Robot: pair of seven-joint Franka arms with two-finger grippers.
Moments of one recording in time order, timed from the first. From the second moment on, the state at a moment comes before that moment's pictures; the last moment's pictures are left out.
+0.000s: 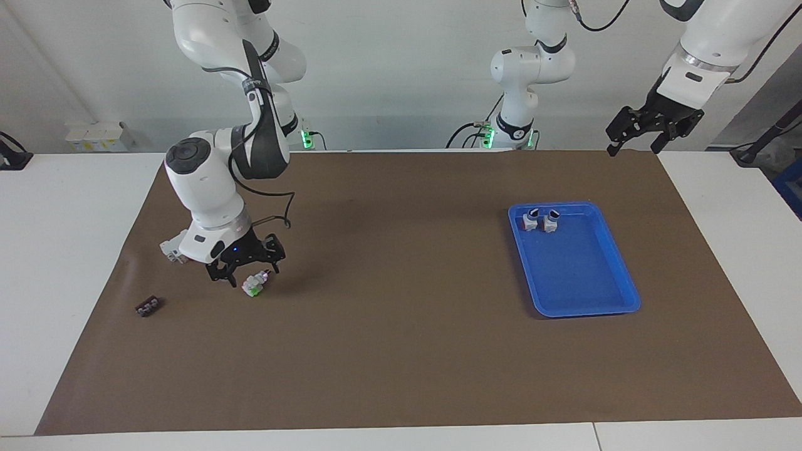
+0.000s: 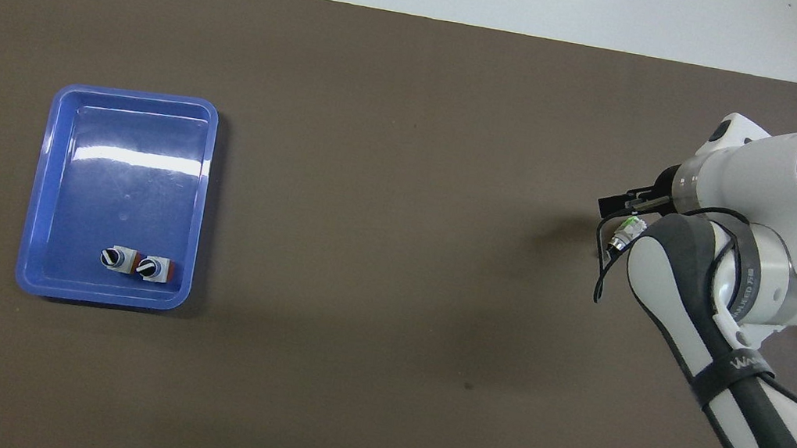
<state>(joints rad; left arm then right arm) 0.00 -0.05 -0.01 -1.55 -0.03 1.48 -0.03 0.02 0.27 0.05 -1.90 0.02 2.30 -0.23</state>
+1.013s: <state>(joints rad) 0.00 -0.05 -0.01 -1.55 -0.03 1.48 -0.03 -0.03 0.34 0.05 -2.01 0.02 2.47 0.24</state>
